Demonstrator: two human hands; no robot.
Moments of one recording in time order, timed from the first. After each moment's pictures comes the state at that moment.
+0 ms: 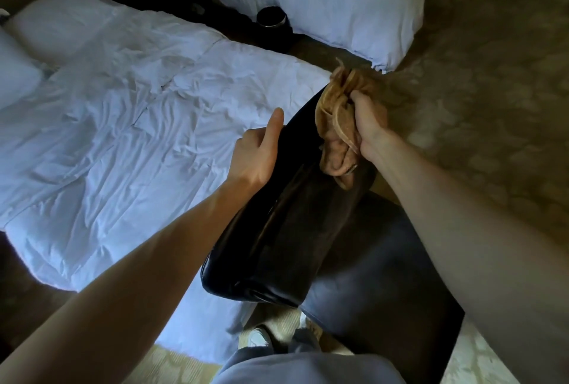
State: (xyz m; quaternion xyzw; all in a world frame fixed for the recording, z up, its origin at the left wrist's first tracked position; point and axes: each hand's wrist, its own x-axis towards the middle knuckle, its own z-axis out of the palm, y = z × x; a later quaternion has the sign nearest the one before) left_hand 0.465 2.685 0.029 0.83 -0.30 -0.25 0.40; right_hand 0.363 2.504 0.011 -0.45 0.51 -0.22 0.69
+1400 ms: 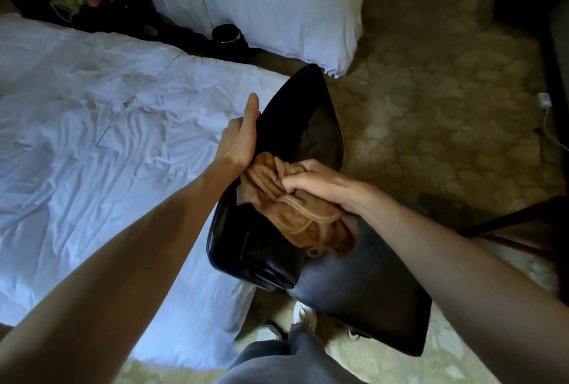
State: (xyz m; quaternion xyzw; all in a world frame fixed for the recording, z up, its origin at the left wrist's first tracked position) left_hand 0.453 2.710 0.041 0.79 -0.30 -0.33 0.41; right_hand 0.279 2.654 0.038 -0.69 0.36 0.03 0.62
